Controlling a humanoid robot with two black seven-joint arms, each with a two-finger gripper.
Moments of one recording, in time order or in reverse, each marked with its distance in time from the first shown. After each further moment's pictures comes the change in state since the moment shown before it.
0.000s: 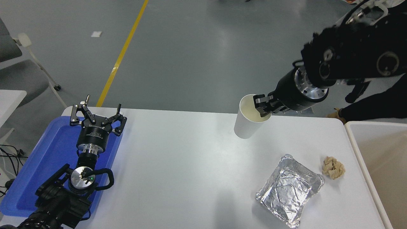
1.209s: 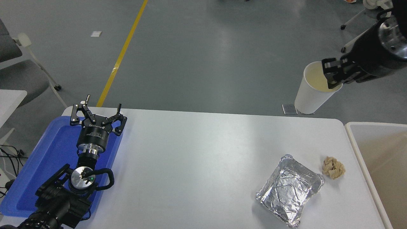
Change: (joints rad) left arm -0.001 -0.001 0.000 0.000 -0.002 0.001 0.000; right arm 0.161 -0.211 -0.316 -0.047 -0.142 0.131 -0.003
